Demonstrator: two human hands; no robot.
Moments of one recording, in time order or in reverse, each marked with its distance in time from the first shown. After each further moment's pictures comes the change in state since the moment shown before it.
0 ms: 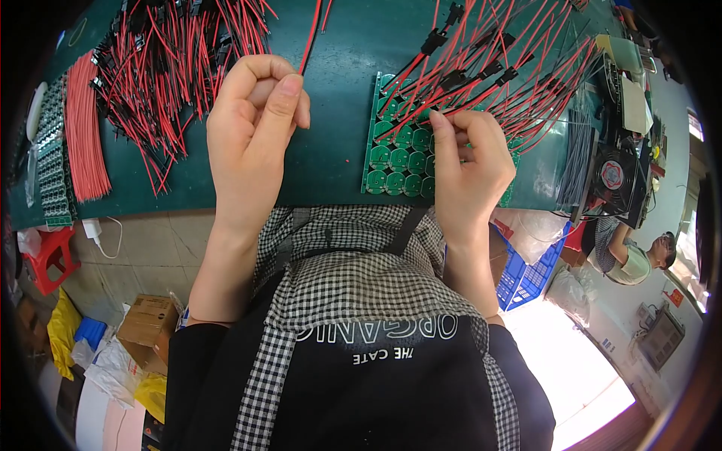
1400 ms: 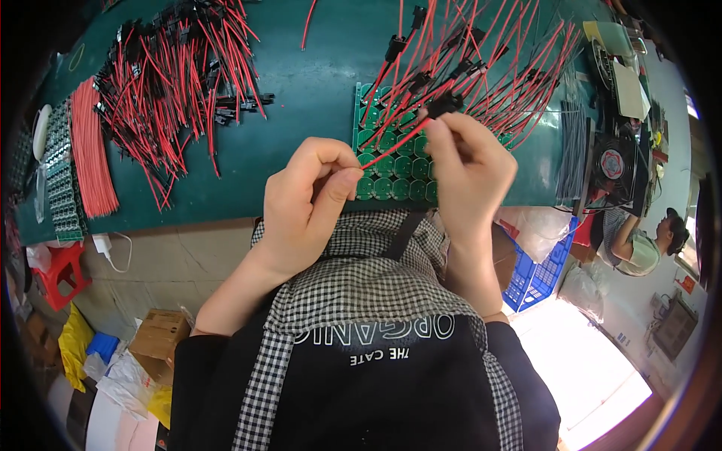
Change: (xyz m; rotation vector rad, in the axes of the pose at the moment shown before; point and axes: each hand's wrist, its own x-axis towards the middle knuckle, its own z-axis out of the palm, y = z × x) left_hand -0.042 -0.006 0.021 0.116 -0.274 0.050; right_hand 0.004 -0.008 -0.011 0.242 -0.075 0.269
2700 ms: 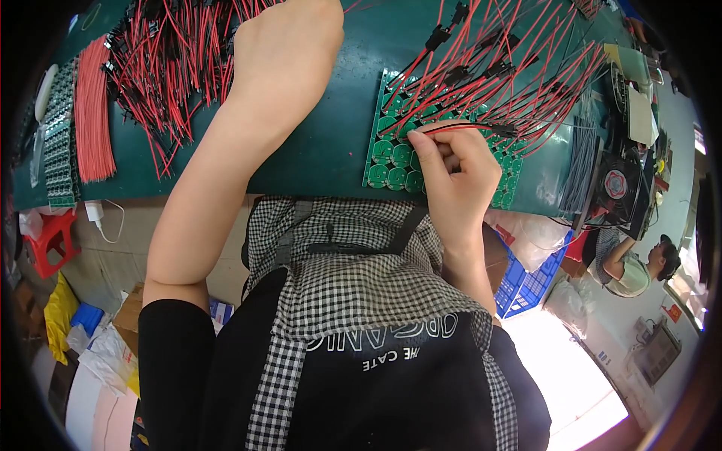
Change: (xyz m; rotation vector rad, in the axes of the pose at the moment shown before) left_hand 0.097 0.024 -0.035 1.382 0.070 0.065; right_hand -0.015 0.012 0.012 -0.052 -0.086 -0.147
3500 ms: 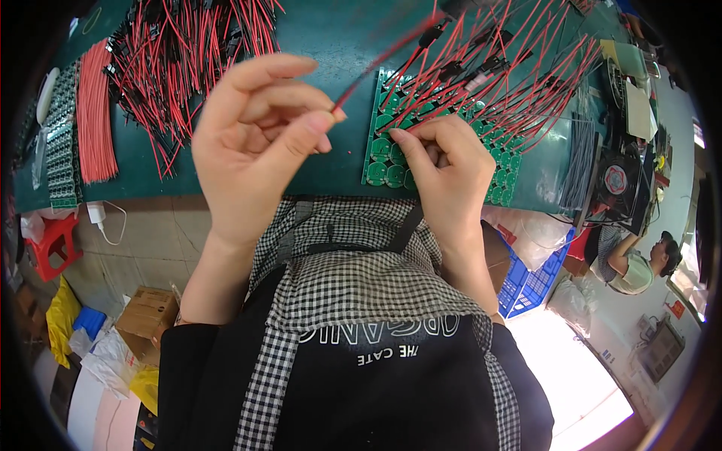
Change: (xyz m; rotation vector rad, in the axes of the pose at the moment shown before) left_hand -0.081 0.001 -0.003 -1.606 0.178 -0.149; right_hand 0.005 -0.007 -0.001 -0.106 -0.067 -0.098
